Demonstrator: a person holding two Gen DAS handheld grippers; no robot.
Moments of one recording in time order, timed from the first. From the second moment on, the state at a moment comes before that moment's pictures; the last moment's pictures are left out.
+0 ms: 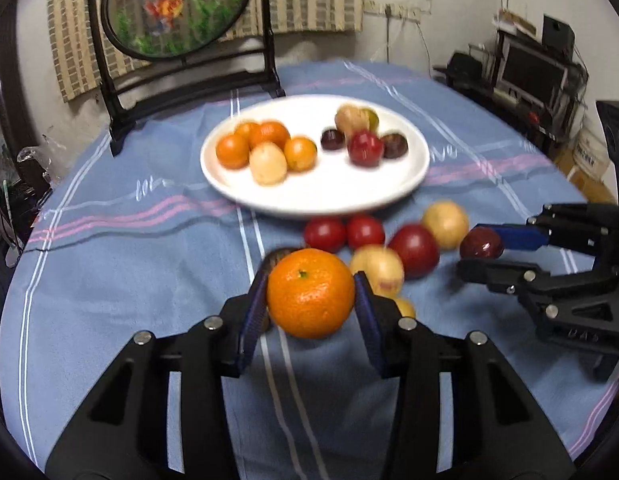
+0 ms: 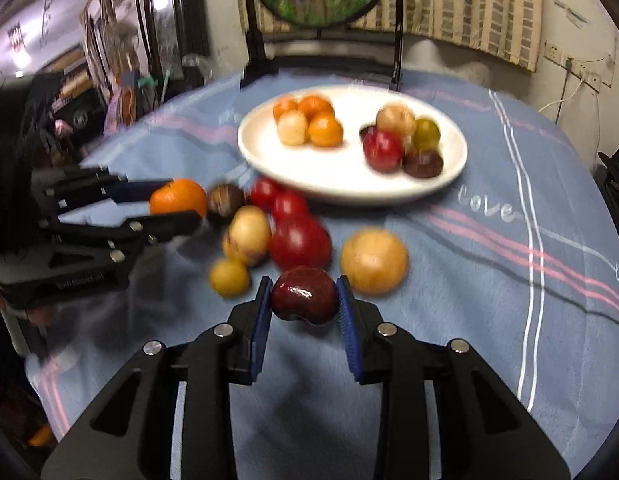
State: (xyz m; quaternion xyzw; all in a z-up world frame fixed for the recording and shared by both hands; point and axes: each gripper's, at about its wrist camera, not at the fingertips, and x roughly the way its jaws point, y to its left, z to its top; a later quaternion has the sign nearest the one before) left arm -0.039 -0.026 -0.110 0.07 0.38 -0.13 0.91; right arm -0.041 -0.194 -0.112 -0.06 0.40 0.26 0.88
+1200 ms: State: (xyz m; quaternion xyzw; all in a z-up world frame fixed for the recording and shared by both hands) left arm -0.018 -0.037 -0.089 0.09 0.37 -0.09 0.92; right arm -0.014 -0.207 -0.080 0.03 0.34 0.25 0.90
